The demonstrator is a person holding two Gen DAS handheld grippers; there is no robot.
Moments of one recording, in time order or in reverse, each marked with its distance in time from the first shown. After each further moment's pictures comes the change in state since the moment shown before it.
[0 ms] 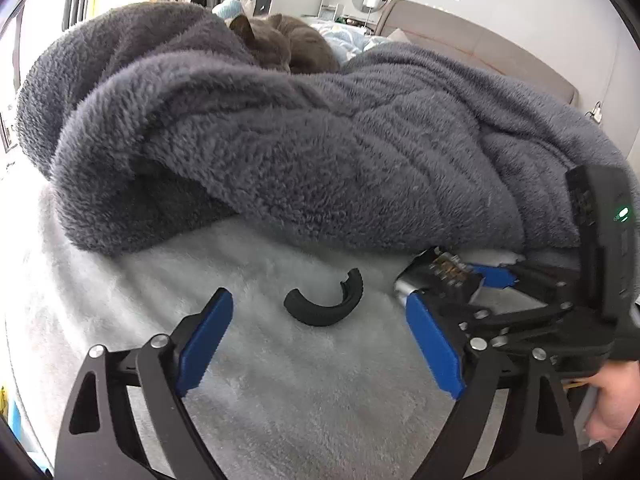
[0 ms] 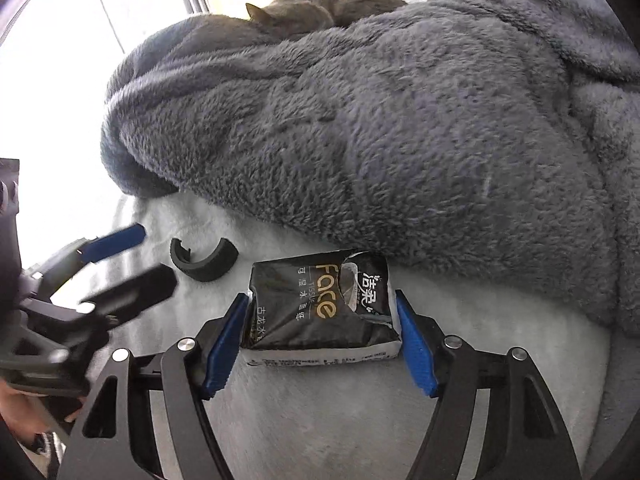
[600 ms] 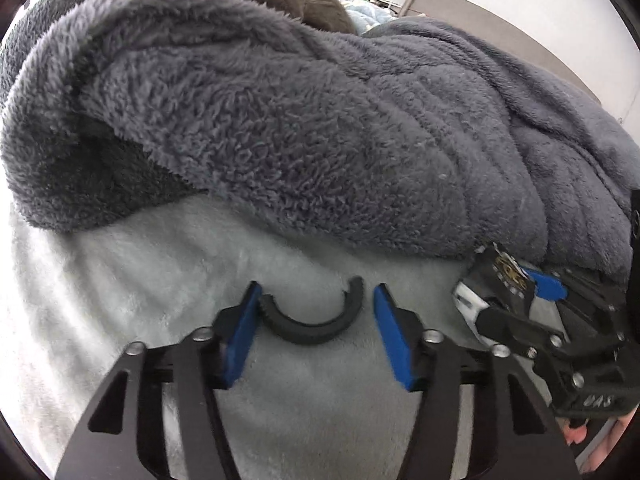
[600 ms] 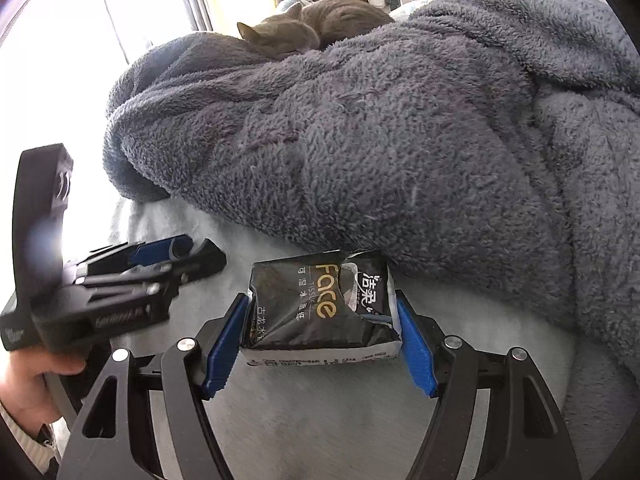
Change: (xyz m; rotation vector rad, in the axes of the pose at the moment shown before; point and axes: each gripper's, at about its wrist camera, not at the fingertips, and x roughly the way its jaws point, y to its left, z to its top) left arm 0.042 -0.006 0.007 -0.098 0.084 0.022; right arm -0.043 -0.032 -0.004 -0.031 -0.032 -0.036
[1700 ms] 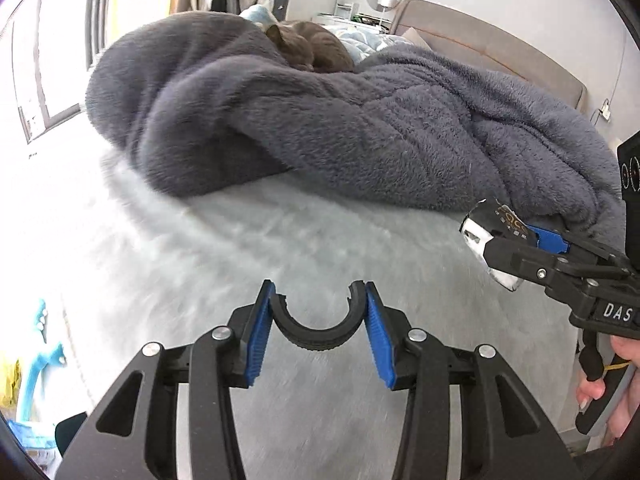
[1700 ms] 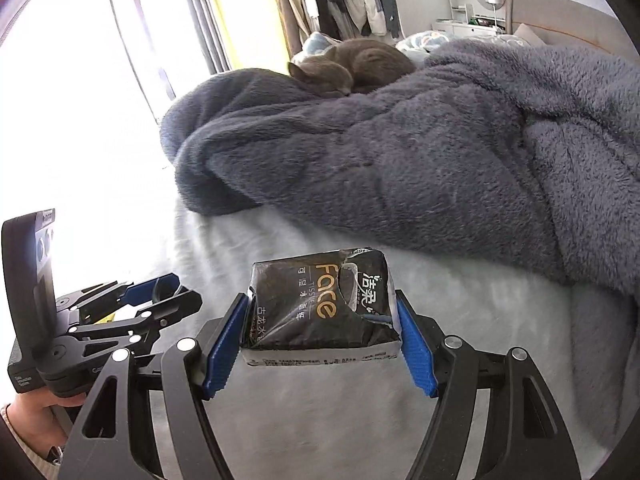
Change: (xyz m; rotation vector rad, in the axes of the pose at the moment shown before) left arm -0.110 0.017 -0.057 0.065 -0.085 0.042; right arm -0.075 0.071 -0.035 0.028 -0.115 0.026
